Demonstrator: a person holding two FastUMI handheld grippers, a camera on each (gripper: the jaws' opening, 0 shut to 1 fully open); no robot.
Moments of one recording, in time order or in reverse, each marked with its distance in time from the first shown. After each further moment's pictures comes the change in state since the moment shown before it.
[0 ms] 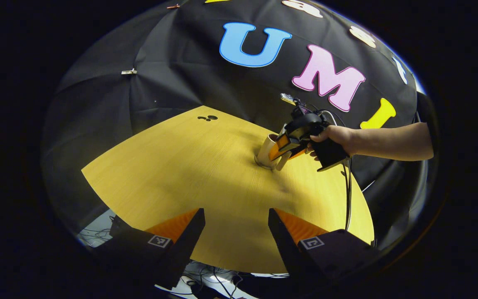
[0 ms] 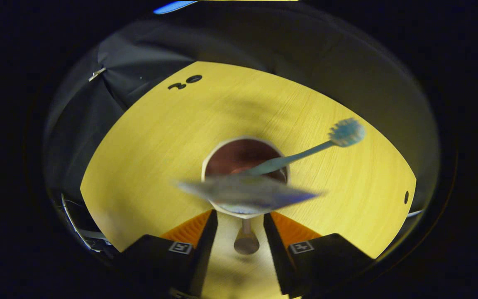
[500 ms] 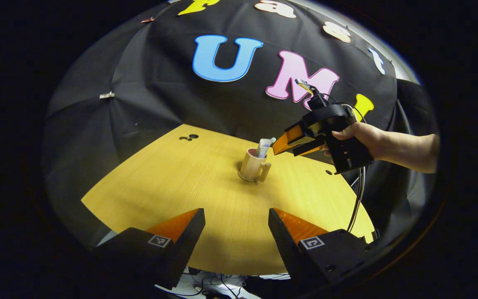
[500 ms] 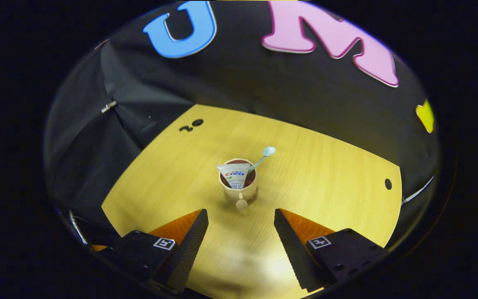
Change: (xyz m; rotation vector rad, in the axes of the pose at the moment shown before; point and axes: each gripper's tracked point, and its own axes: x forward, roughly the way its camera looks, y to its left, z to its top) left arm -0.020 -0.030 0.042 0.158 -0.086 -0.128; right arm -0.161 -0.008 -0.006 0.148 -0.281 -0.016
